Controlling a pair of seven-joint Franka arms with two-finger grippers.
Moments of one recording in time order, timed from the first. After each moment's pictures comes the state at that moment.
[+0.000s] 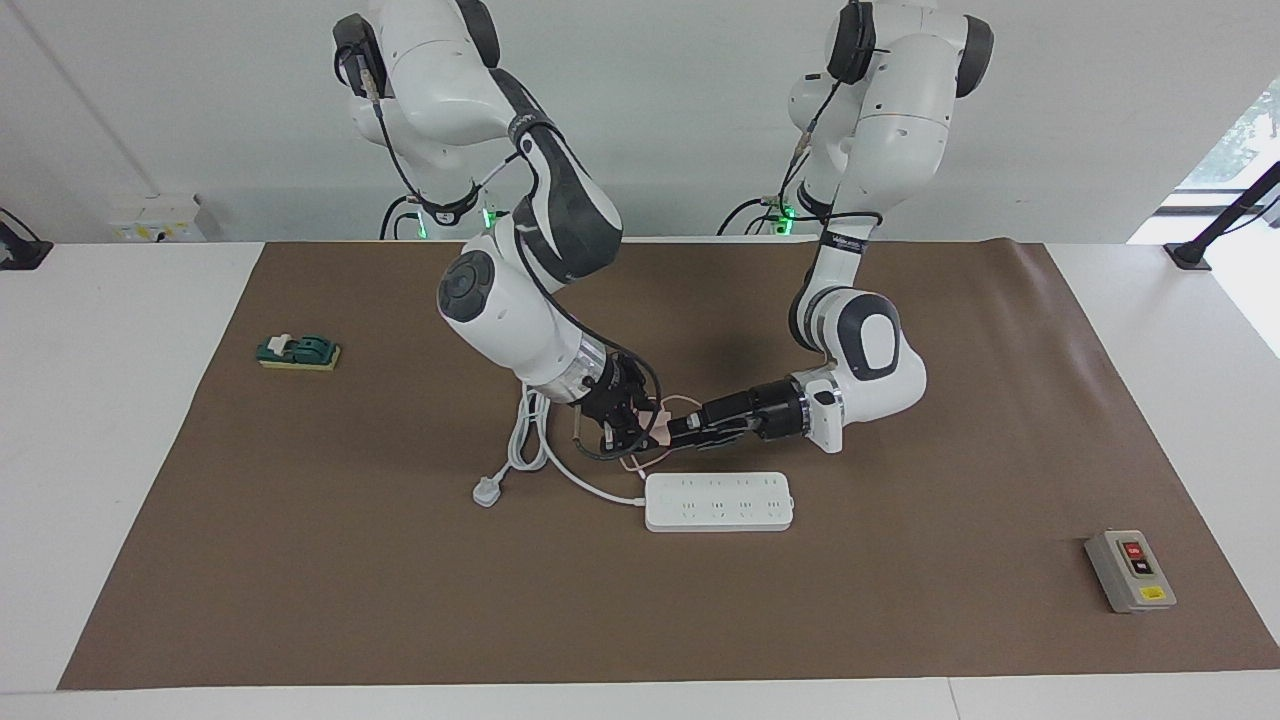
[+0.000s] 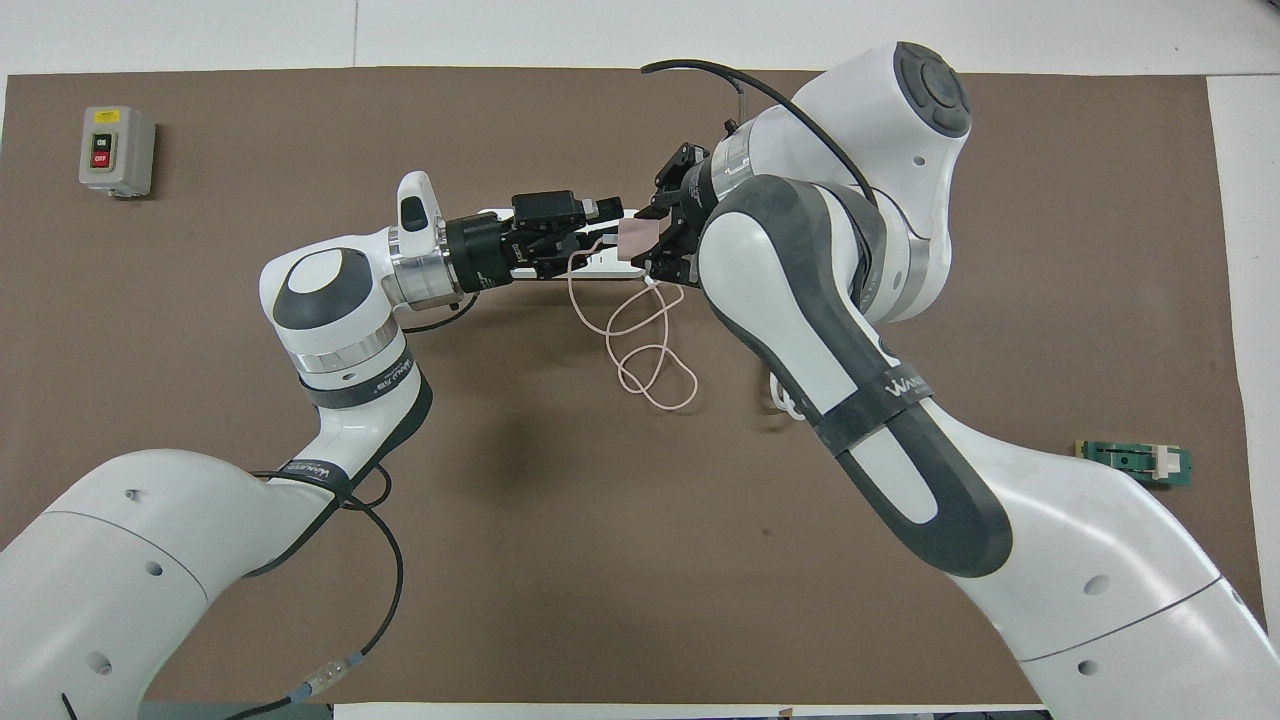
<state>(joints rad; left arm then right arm) -0.30 0.52 -0.04 -1.79 -1.88 1.95 0.63 0.40 0.55 -0.01 -1.37 0.58 2.05 1.81</state>
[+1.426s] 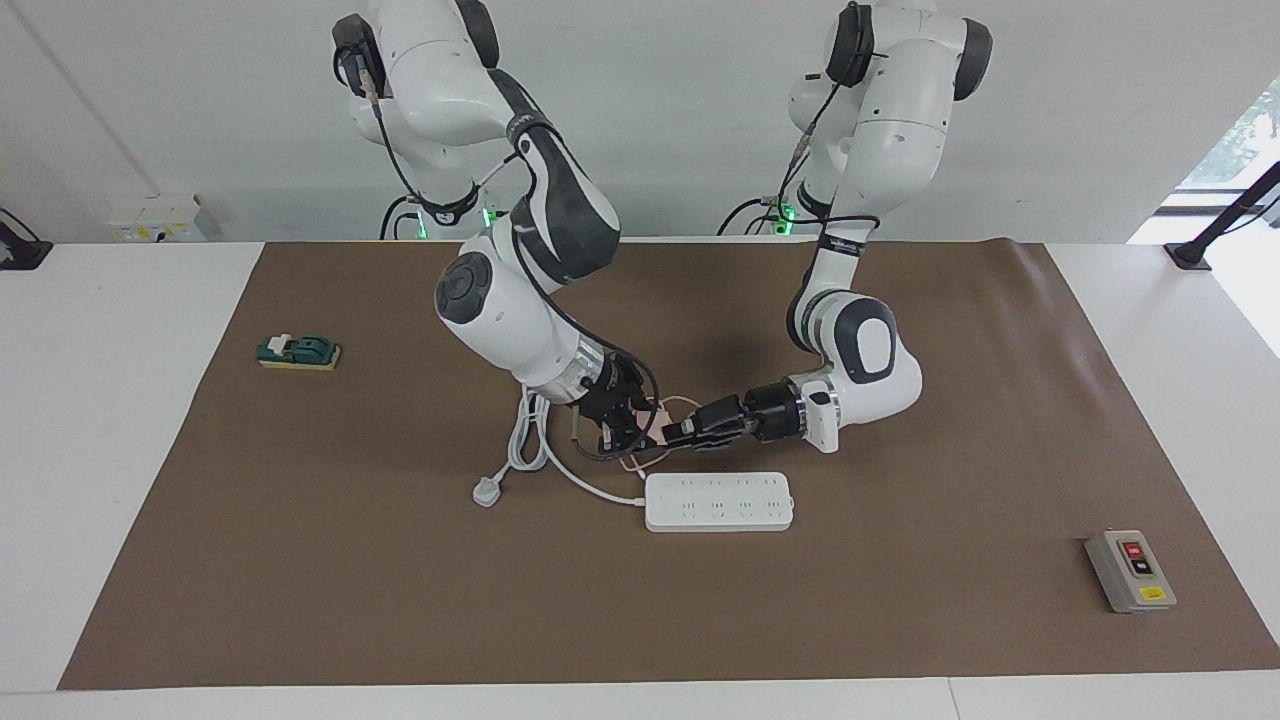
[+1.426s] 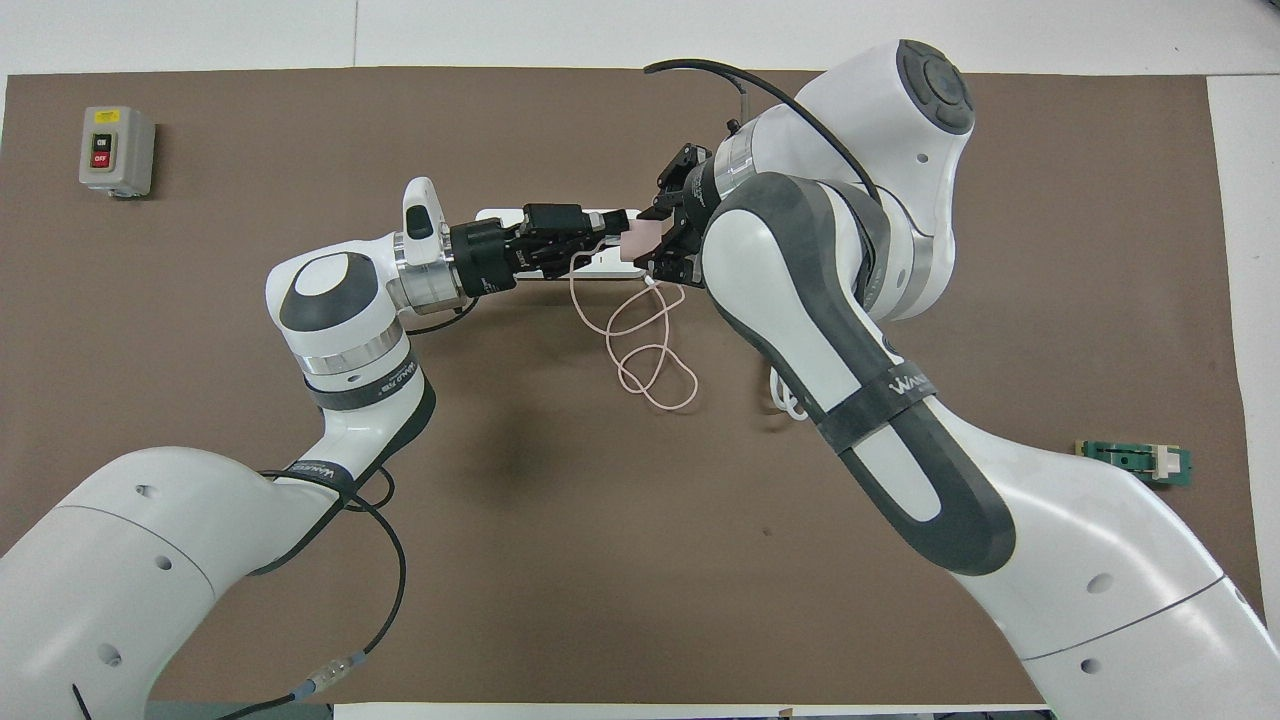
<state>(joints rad) -0.30 0.53 -0.04 -1.79 -1.88 1.95 0.70 0.39 0.55 -0.01 -1.36 0.58 2.04 1.81</state>
